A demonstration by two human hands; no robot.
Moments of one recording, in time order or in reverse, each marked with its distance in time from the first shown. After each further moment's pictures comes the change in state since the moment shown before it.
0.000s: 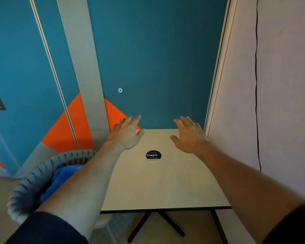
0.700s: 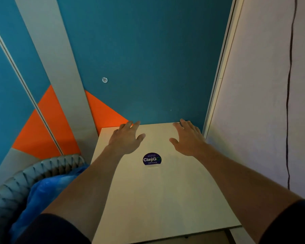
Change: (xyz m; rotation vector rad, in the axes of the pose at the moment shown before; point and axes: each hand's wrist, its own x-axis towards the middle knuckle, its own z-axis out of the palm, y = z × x) left_hand 0.153 -0.063 0.134 -0.035 -0.199 0.034; right_hand 0.140 0.033 0.114 -0.051 -0.128 0.100
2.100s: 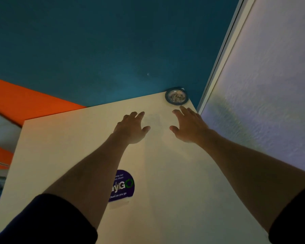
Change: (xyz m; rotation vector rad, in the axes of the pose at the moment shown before) left_hand 0.367 0.041 0.302 -0.011 -0.466 0.044; right_hand 0.294 0.222 0.257 0.079 -0.338 0.140
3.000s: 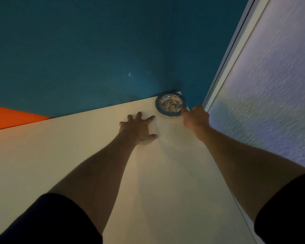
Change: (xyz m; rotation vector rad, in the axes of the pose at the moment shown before) left_hand 0.173 0.042 0.065 0.189 -0.140 -0.007; right_hand 0.161 0.102 0.059 0.811 0.183 0.609
